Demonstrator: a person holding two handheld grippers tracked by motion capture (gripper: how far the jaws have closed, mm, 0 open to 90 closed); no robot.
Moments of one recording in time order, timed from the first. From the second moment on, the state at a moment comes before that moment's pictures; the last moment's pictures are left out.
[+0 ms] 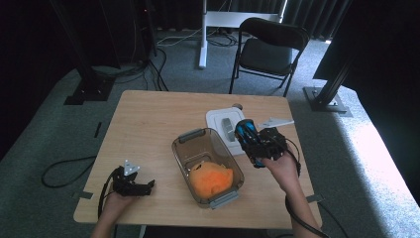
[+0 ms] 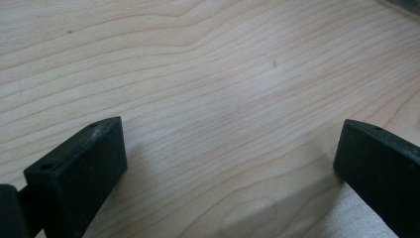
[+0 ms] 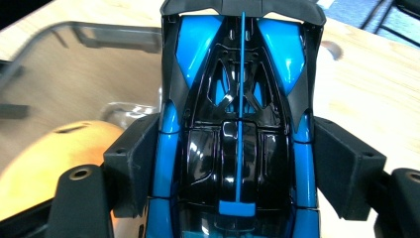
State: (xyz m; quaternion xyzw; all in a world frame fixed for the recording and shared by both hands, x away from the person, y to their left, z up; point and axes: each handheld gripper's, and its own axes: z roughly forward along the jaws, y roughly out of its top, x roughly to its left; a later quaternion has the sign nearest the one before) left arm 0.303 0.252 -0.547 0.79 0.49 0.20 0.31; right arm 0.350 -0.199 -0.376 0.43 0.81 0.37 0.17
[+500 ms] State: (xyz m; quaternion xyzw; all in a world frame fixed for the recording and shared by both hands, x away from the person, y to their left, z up) left arm 0.304 0.253 -0.546 0.79 0.49 0.20 0.31; right arm 0.346 -0.130 -0.374 0.38 0.83 0.39 0.14
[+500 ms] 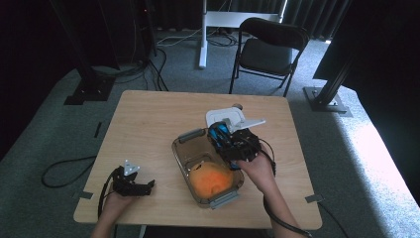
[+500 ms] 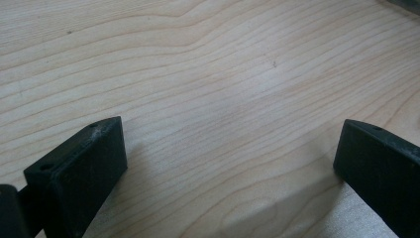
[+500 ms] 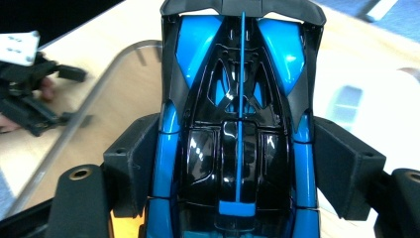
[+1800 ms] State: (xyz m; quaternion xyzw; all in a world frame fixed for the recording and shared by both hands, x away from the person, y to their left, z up) left arm 0.304 0.253 -0.547 0.79 0.49 0.20 0.31; right arm 0.355 -0.102 -0.410 0.40 0.84 0.37 0.06
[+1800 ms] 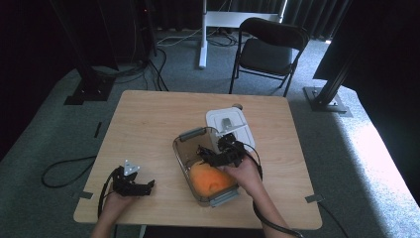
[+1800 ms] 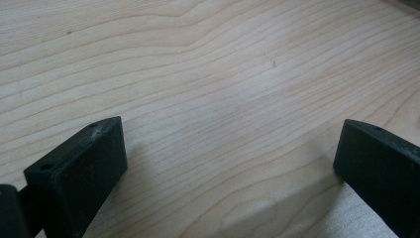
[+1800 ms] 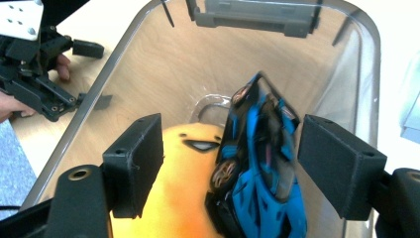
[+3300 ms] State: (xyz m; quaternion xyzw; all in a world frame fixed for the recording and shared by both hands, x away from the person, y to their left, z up) left arm 0.303 0.253 -0.547 0.79 0.49 0.20 0.31; right arm 0.412 -0.218 -0.461 0.51 0.78 0.33 0.13
